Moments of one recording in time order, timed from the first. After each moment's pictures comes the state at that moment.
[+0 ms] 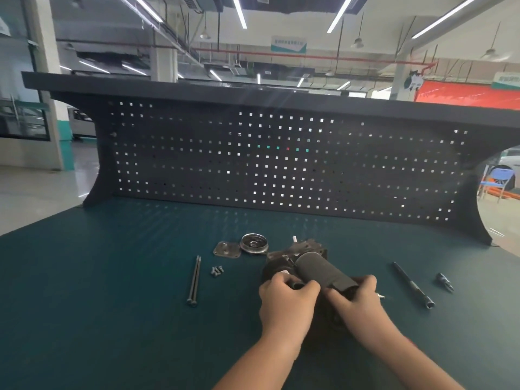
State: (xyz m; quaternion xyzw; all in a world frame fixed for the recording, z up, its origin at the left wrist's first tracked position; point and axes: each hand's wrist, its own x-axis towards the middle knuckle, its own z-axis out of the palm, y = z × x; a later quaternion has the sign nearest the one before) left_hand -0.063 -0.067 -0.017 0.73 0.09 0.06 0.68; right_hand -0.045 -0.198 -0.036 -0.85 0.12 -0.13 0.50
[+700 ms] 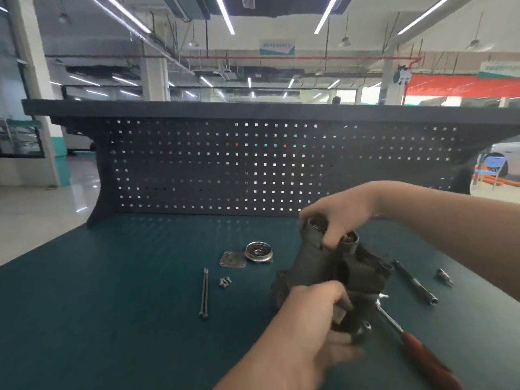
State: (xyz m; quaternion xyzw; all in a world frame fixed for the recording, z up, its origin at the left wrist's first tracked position) left_hand -0.129 -0.043 0.054 0.58 -0.03 -0.20 0.79; right_hand -0.007 -0.168 0.162 -0.95 -0.24 0.17 0.08
